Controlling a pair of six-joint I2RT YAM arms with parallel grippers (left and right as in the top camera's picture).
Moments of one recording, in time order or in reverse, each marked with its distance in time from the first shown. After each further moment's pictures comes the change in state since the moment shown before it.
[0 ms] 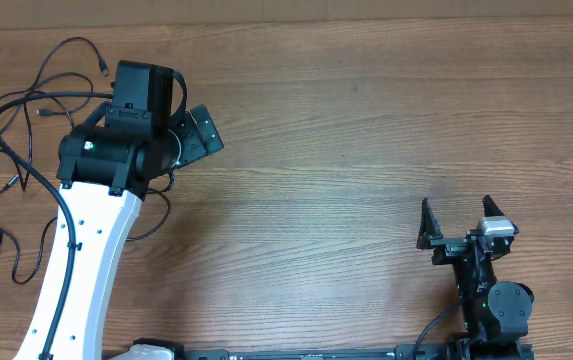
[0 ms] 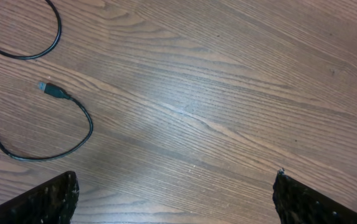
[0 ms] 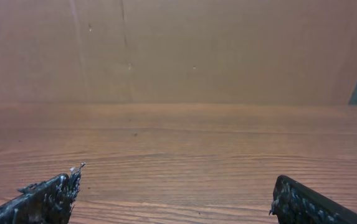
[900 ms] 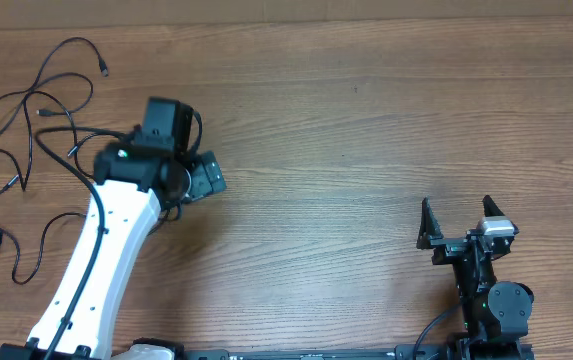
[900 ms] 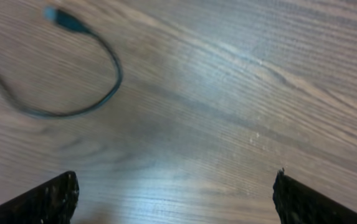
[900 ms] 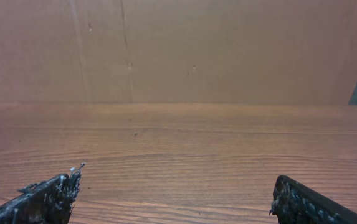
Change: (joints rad) left arm 0.000 0.011 -0.300 0.061 -0.030 0.023; right arm 0.000 0.000 0.000 0.001 0.000 0.000
